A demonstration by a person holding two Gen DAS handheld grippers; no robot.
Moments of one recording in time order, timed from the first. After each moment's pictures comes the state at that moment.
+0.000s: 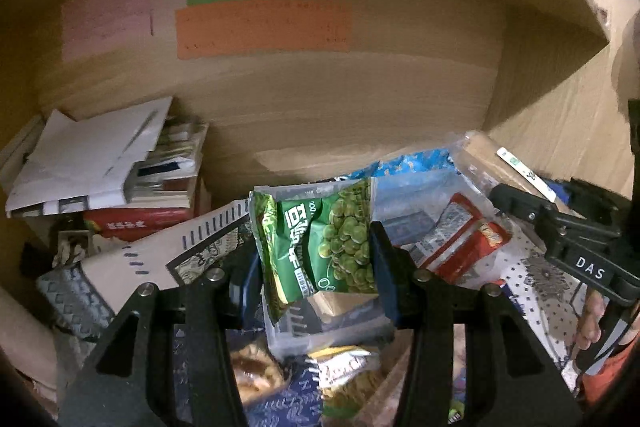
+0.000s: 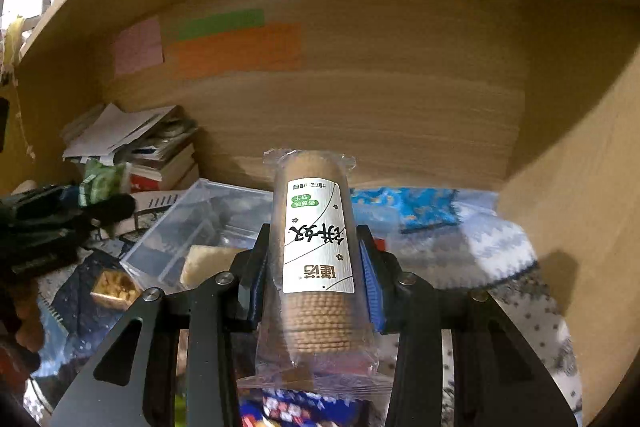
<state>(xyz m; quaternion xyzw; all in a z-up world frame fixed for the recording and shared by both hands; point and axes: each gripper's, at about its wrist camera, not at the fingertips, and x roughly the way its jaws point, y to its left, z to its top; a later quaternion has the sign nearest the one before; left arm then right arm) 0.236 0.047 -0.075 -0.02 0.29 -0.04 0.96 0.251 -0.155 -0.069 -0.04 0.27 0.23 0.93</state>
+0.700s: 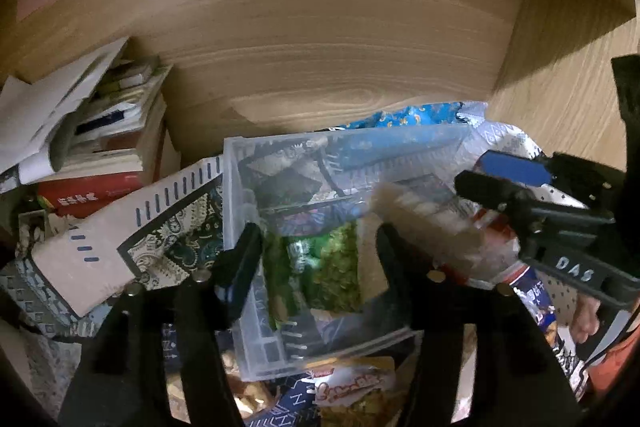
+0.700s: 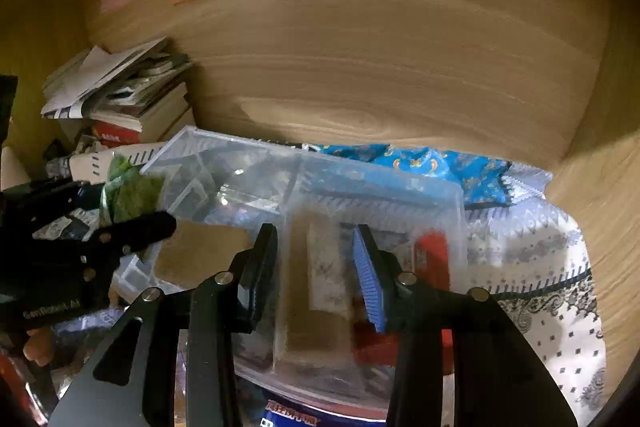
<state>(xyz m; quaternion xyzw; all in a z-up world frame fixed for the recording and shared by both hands) 0.276 0.042 -0.118 -0.03 0.35 -0.05 0.93 0.293 -0.121 -0.102 -0.08 0.35 0.25 0.90</state>
